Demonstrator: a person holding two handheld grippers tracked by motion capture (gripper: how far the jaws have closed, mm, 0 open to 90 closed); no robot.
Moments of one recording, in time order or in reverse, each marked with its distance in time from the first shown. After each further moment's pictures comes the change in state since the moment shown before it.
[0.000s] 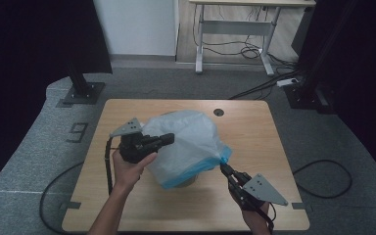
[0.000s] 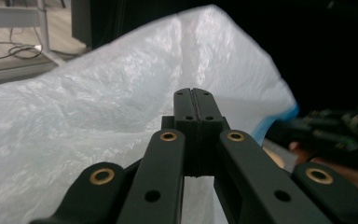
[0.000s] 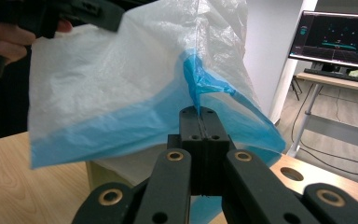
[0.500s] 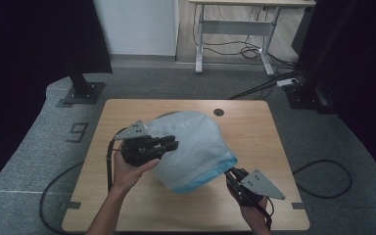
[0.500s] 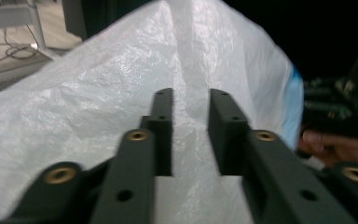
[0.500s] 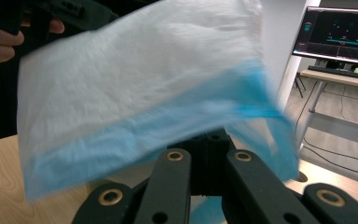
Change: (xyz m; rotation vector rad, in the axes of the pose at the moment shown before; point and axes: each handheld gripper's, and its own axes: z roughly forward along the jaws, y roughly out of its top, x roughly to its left) left arm -0.014 -0.001 0.008 0.110 0.003 0.117; right arm -0.003 0.003 0.010 0.011 0.012 0.004
